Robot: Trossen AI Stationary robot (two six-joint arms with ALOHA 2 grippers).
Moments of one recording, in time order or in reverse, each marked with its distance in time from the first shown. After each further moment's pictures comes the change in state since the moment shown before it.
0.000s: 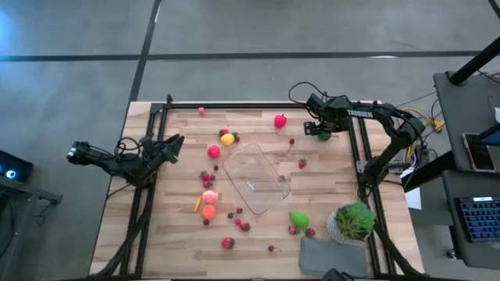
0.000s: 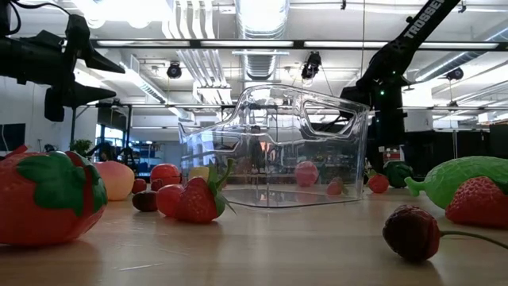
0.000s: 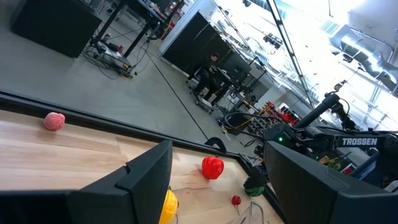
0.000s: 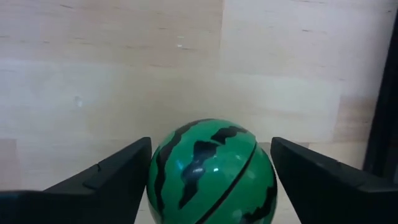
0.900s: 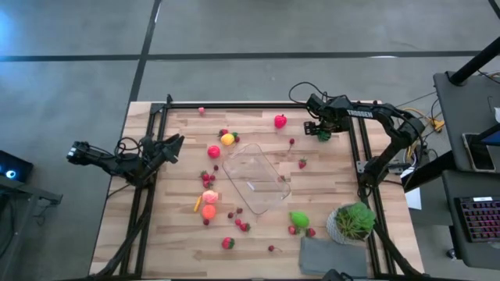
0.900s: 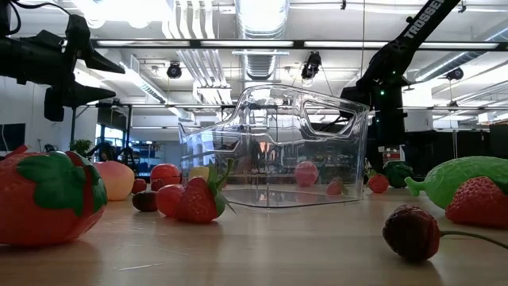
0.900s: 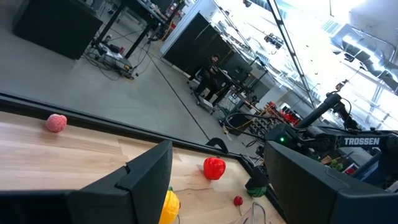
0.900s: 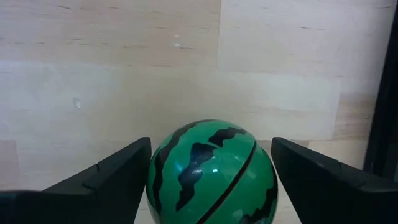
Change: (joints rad) left arm 0.000 0.000 0.000 0.000 -0.005 0.008; right arm 0.006 0.000 0.000 -0.001 -0.001 0.015
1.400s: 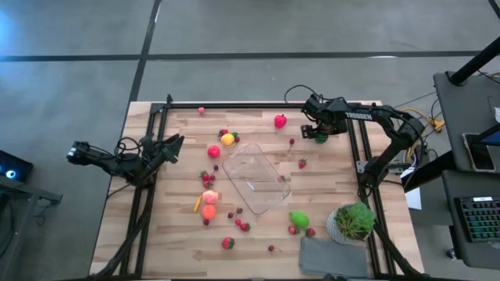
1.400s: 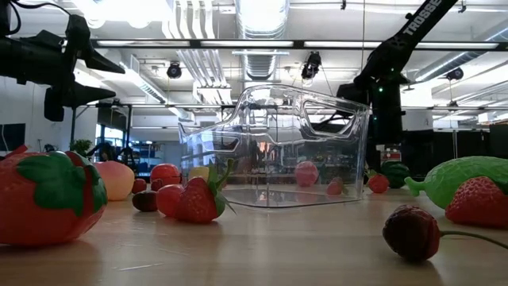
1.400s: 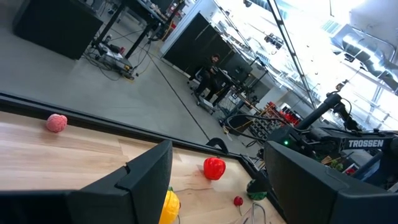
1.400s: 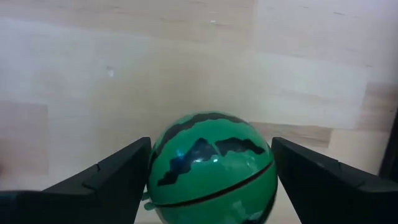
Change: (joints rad) left arm 0.000 0.000 0.000 0.000 -0.001 0.000; right arm 0.051 -0.007 0.001 -0.010 -0.026 -0.003
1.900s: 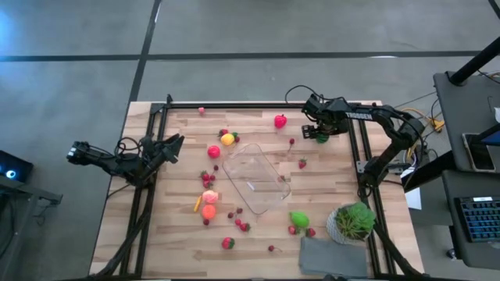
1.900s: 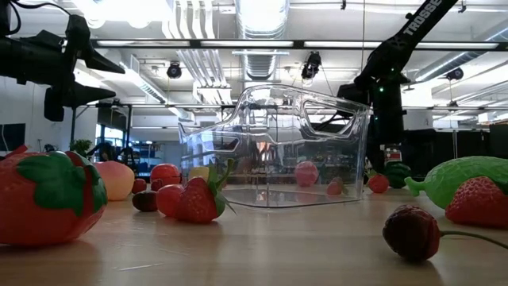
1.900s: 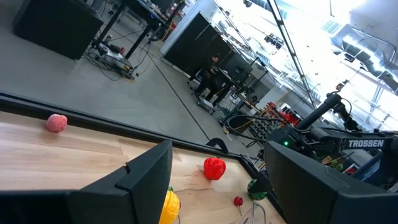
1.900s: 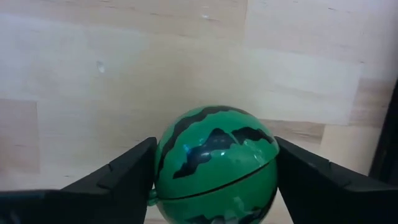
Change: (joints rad) left arm 0.000 0.000 0.000 0.000 -0.001 0.000; right arm 0.000 -0.001 0.000 -0.018 0.005 0.000
